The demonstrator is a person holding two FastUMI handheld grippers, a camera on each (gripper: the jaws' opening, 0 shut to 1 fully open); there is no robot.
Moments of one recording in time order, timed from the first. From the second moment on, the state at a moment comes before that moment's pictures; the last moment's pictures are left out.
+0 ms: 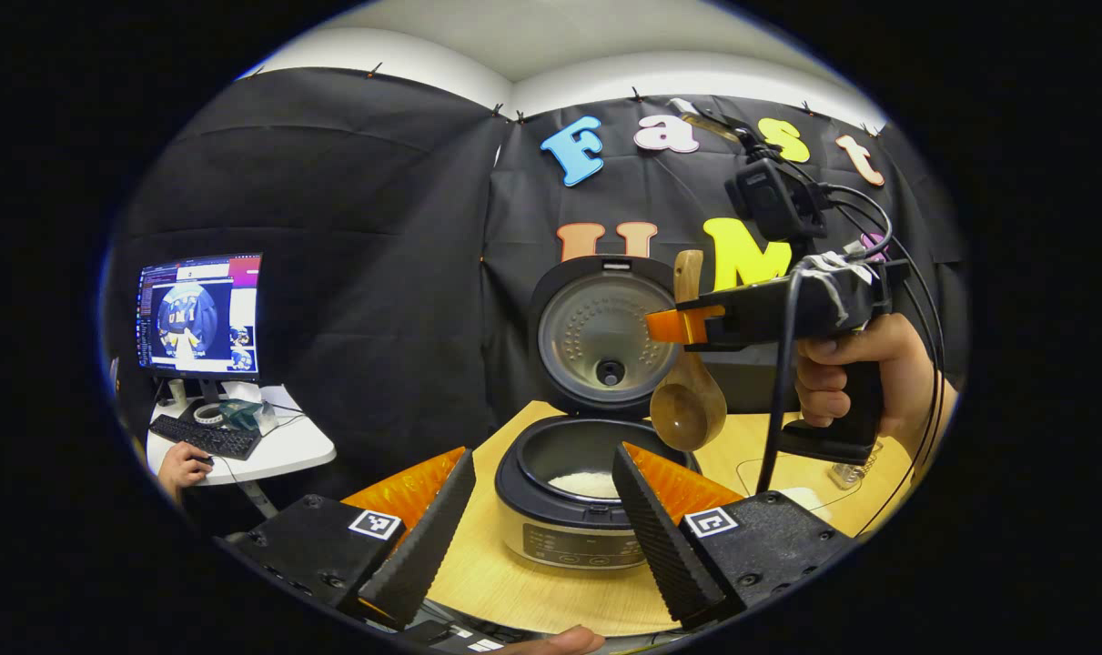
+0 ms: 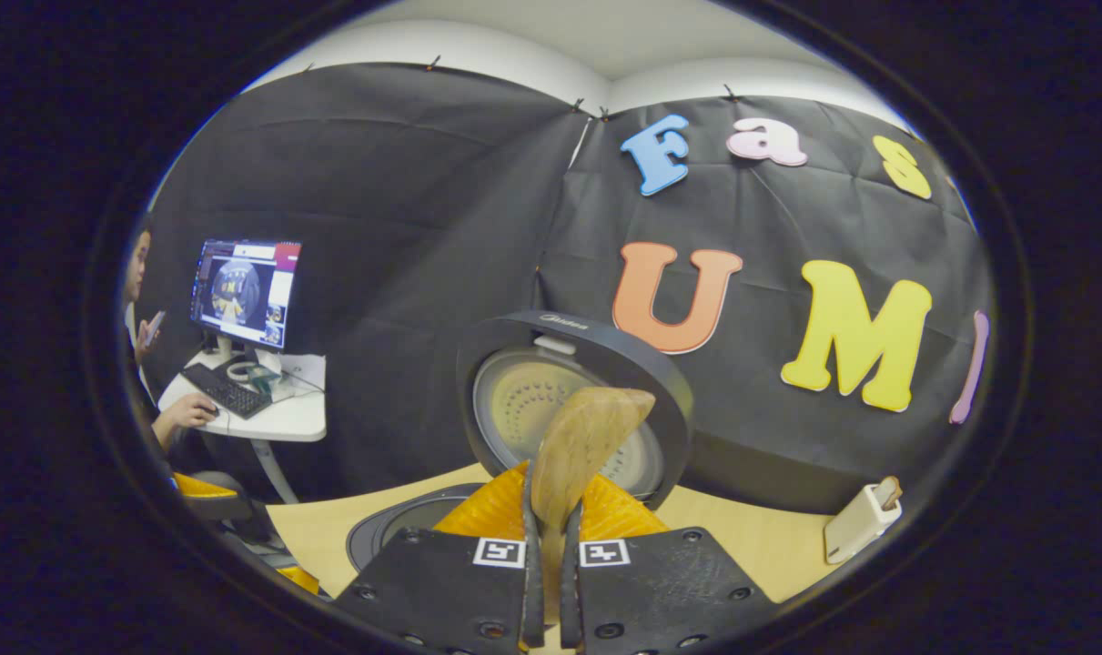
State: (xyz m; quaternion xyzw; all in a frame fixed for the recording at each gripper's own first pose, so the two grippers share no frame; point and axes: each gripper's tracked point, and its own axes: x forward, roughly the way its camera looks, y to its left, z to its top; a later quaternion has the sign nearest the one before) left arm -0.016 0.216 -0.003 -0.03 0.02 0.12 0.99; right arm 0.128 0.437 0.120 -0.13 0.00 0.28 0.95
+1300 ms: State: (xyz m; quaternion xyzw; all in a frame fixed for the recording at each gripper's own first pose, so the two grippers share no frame) left arm 0.005 0.097 0.002 0.03 0.01 0.04 1.00; right arm 0.218 -0.009 0.062 -0.06 0.01 -0.03 1.00
